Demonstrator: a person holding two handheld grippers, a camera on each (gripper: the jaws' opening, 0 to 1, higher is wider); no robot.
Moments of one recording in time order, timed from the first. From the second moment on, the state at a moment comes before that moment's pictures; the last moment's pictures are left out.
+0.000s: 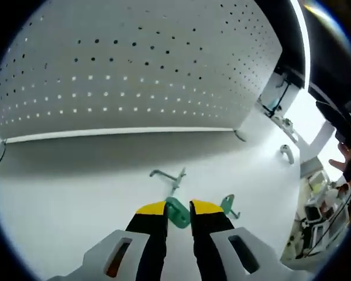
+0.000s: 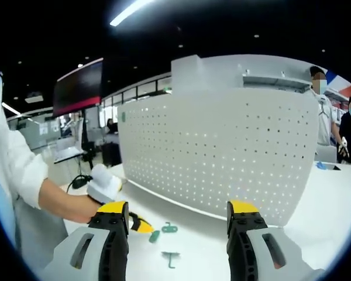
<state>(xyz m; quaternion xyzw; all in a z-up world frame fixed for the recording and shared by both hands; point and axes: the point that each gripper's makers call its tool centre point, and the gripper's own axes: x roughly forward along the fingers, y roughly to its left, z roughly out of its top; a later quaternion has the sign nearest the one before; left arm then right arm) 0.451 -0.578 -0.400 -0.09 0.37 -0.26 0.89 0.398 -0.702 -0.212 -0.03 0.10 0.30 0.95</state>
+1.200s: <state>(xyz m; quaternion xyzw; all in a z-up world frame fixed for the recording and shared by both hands) 0.453 -0.557 -0.384 -0.05 0.34 -0.28 0.90 0.397 -0.687 -0.208 -0.04 0.10 0.30 0.95</state>
